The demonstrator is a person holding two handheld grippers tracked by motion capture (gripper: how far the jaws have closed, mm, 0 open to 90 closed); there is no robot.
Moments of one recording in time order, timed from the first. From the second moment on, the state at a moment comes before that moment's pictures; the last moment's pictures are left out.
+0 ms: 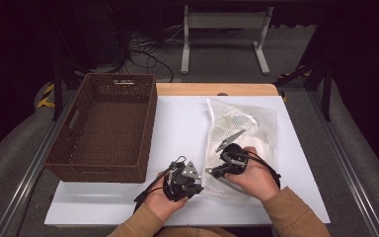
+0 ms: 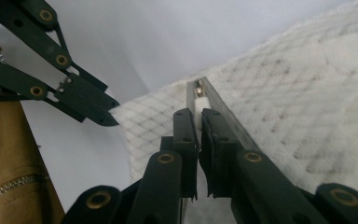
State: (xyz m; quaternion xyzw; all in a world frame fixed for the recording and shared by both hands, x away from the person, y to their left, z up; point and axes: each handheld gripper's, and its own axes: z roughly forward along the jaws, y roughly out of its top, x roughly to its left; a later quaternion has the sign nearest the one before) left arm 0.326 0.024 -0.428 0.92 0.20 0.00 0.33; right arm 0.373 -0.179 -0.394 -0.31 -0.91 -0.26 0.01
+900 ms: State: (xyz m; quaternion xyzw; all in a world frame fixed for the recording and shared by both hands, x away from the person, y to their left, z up) left arm 0.325 0.023 -0.429 0.92 0.21 0.00 0.33; right arm 0.371 -0.183 -0.400 -0.31 -0.92 -0.24 0.02
